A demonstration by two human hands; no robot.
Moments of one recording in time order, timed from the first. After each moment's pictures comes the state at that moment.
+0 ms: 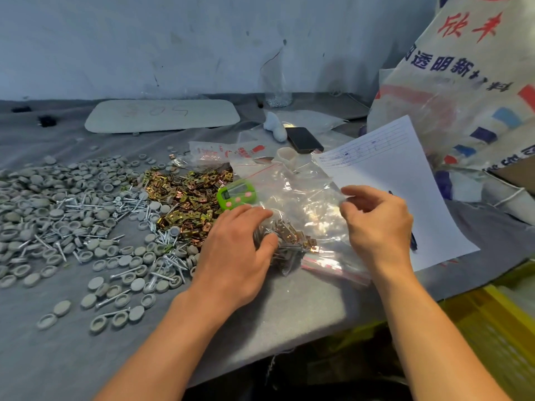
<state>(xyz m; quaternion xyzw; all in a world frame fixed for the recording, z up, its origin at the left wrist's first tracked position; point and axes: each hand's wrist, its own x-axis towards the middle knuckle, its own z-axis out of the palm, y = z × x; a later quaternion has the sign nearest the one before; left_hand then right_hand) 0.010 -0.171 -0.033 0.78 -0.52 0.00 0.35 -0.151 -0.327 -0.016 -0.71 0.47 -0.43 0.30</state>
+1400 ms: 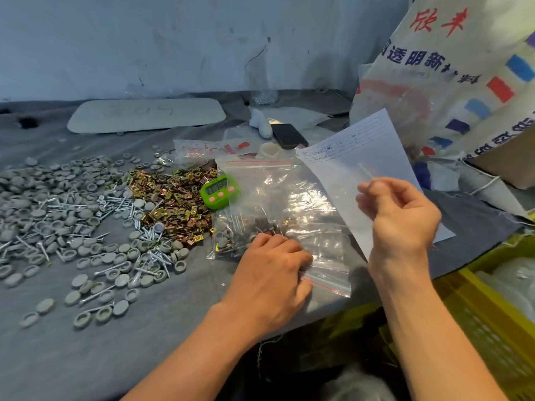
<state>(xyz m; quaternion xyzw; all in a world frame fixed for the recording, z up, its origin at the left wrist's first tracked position) -0.056 -0.184 -0.051 0.70 -0.68 0.04 0.21 -0.187 -0.313 -0.005 -0.47 0.42 -0.62 0.48</state>
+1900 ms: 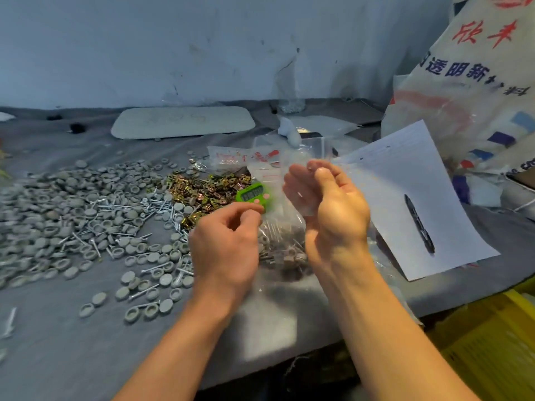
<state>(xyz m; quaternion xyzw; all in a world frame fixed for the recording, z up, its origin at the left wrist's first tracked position) -0.008 -0.163 -0.016 0.71 -0.31 -0.05 0.63 -0.093 -0.254 0.029 -0.35 0.25 -0.52 0.74</state>
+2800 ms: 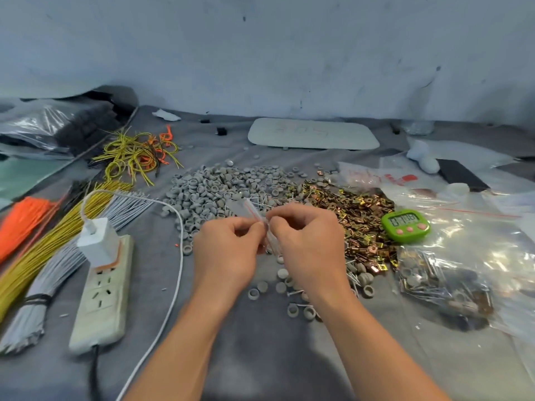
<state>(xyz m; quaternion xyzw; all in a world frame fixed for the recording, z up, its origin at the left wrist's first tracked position) 0.145 -0.002 -0.006 0.79 -0.18 -0.04 0.59 0.077 -0.106 -0.003 -0.76 0.21 -0.34 0.50</state>
